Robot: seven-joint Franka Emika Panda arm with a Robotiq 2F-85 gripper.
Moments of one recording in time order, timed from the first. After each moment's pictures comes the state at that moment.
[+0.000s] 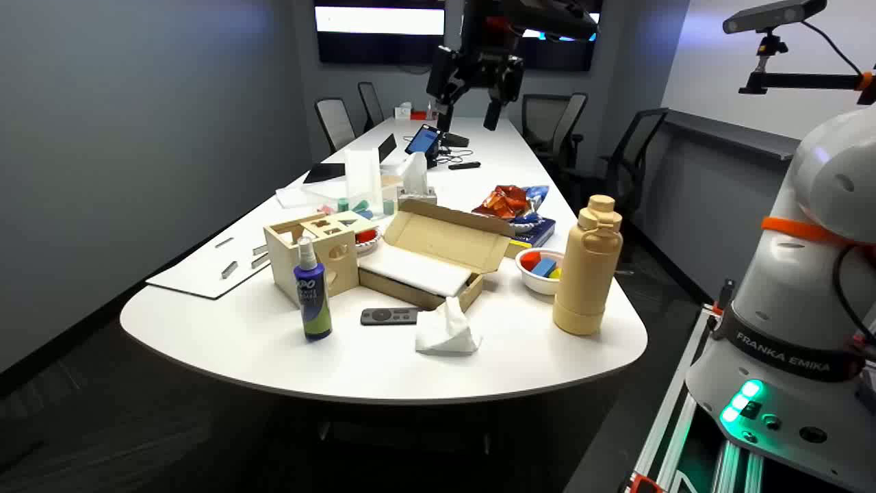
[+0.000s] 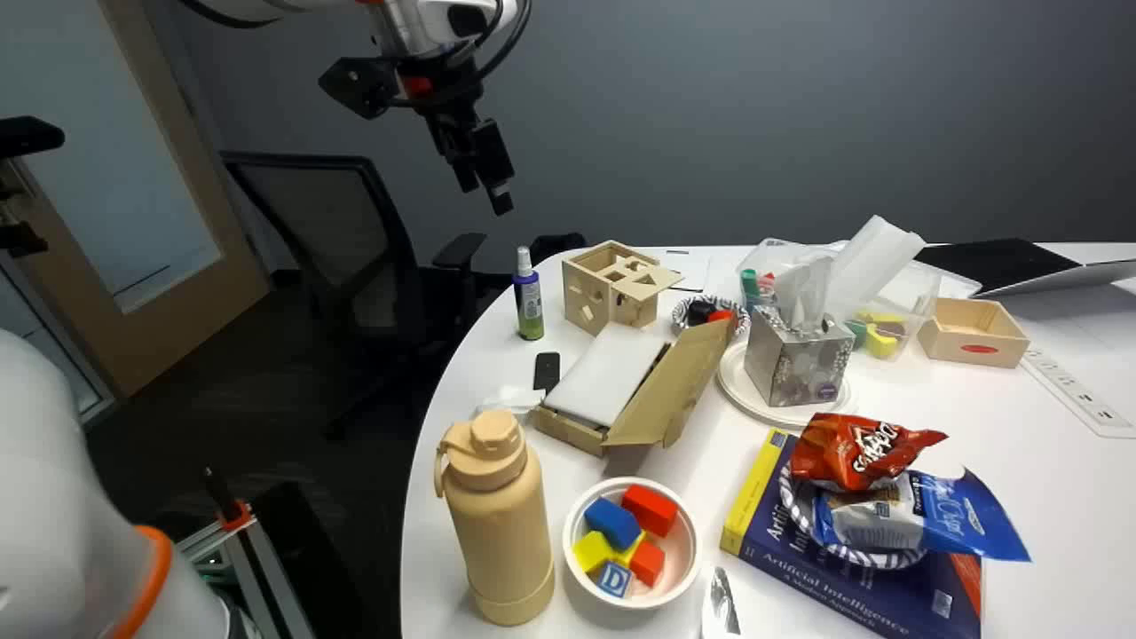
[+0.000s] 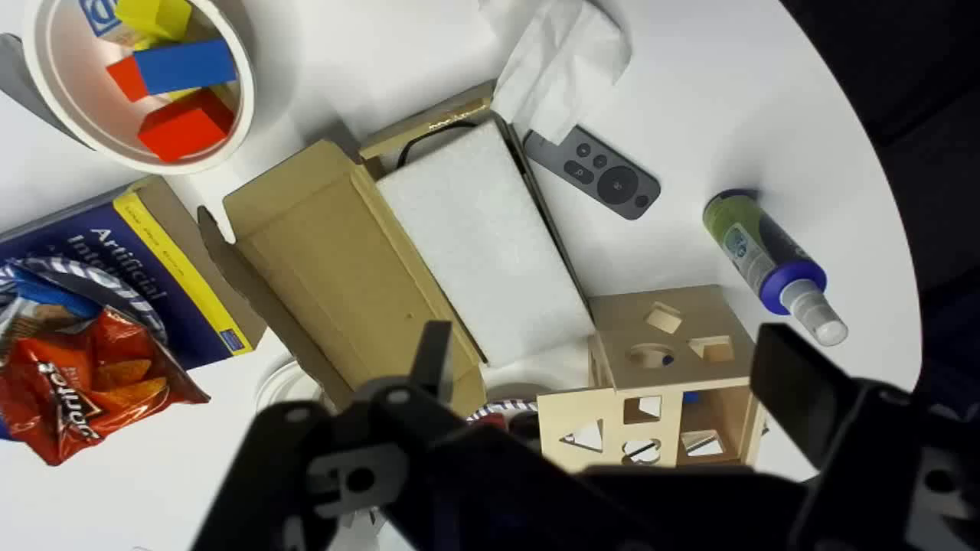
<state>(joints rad) 0.04 -0.56 0.27 -2.50 0.06 2.20 0.43</state>
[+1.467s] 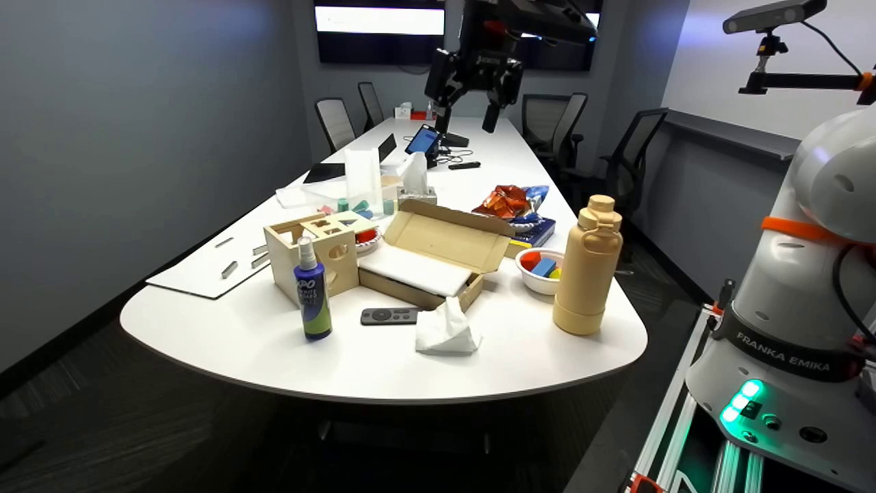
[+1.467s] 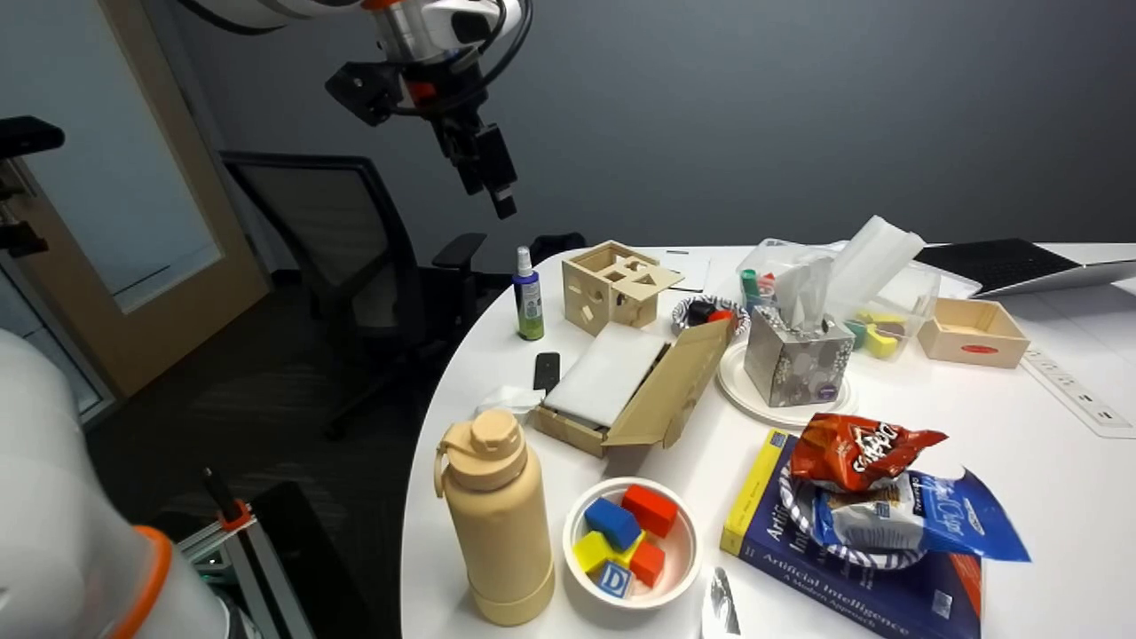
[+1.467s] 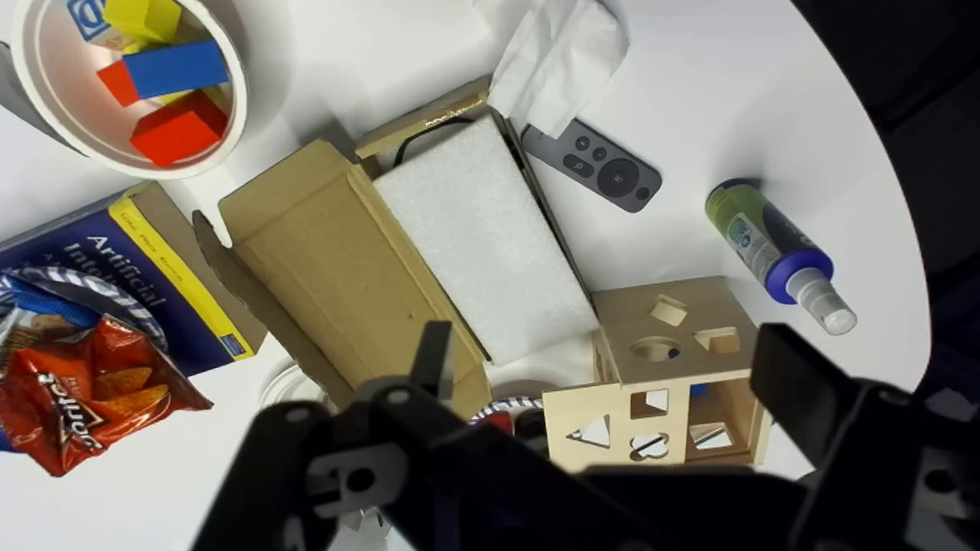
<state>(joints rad) 0.03 -0.55 0.27 -2.50 0.06 2.22 0.46</state>
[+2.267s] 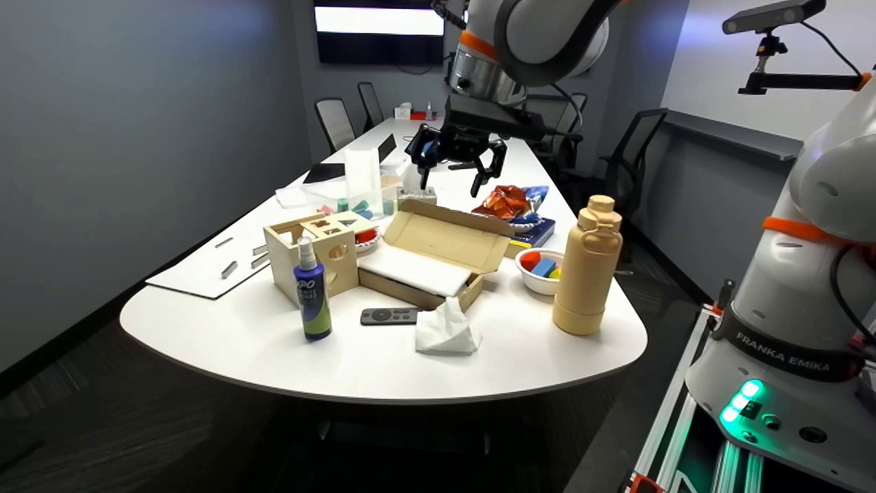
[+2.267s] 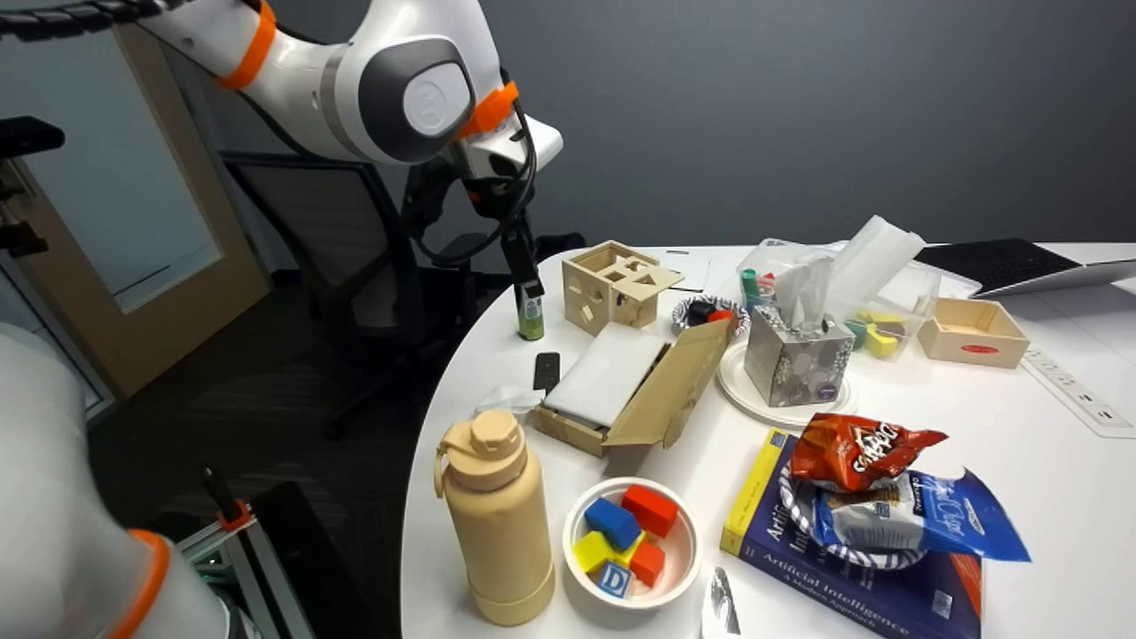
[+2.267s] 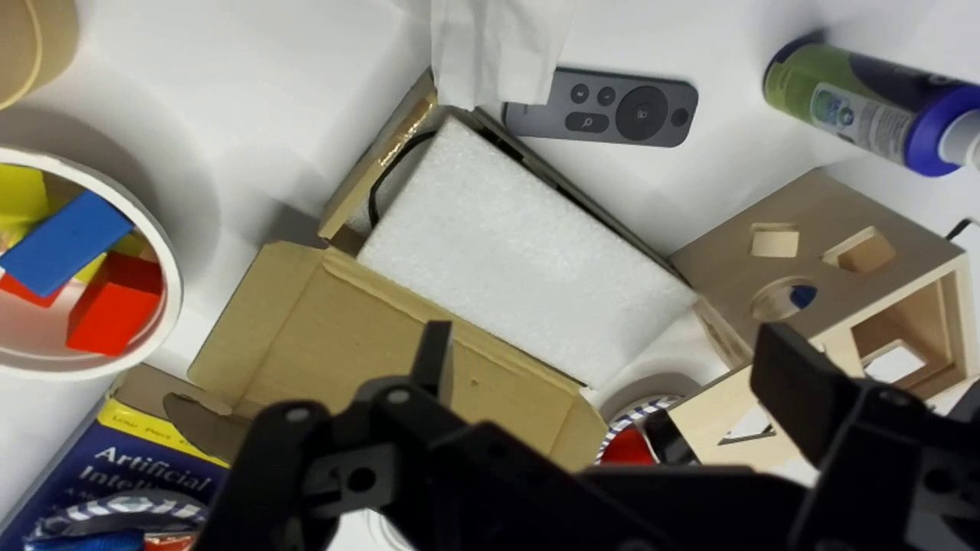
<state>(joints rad) -0.03 -0.32 0.30 -2.62 0.03 2.62 0.88</state>
